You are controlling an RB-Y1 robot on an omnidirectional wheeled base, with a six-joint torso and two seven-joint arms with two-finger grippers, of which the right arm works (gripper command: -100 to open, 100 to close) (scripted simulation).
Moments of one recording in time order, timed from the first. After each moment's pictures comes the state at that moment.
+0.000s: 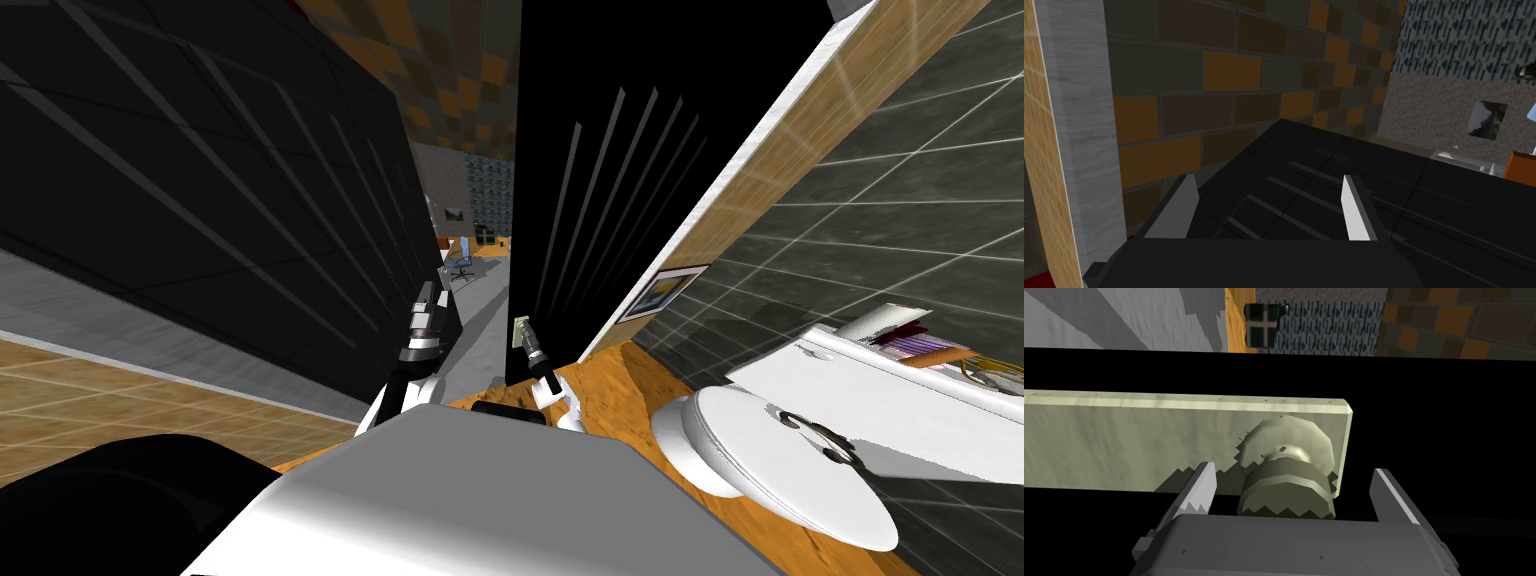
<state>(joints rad) 0.00 -0.07 0.41 -1.31 0.01 -0.29 -0.08</state>
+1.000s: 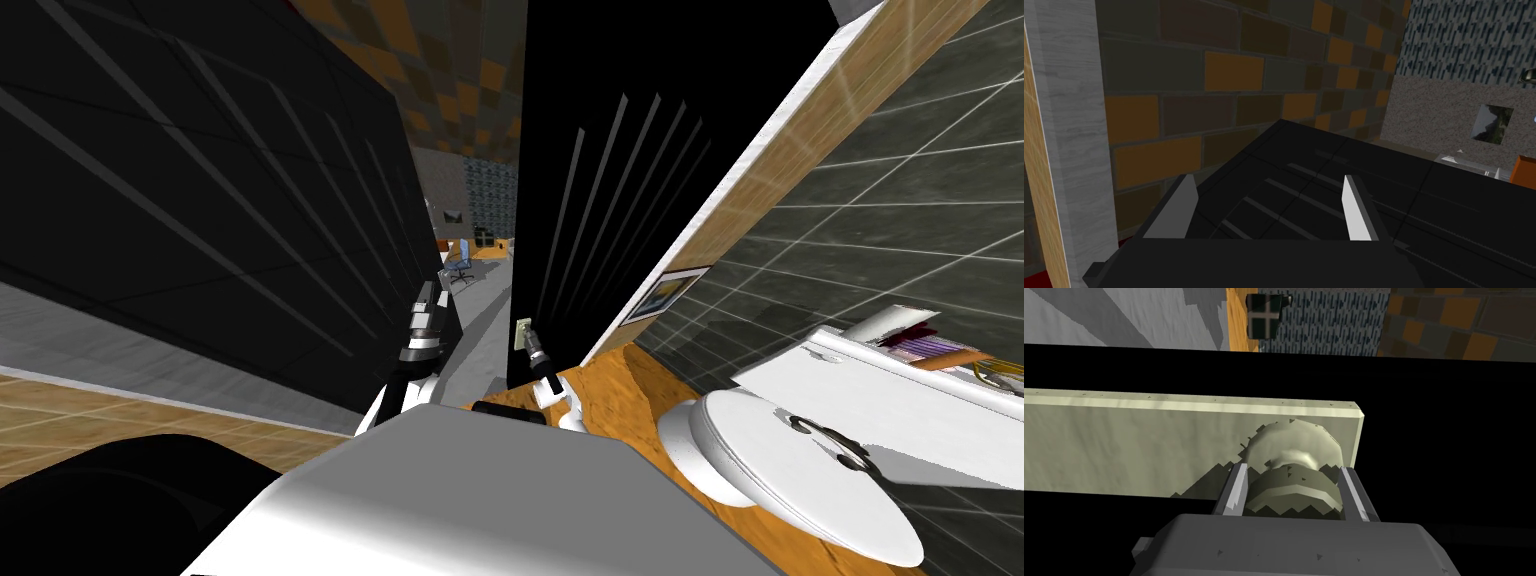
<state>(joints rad) -0.01 -0.07 0.39 -1.29 0.01 -0.29 -0.07</state>
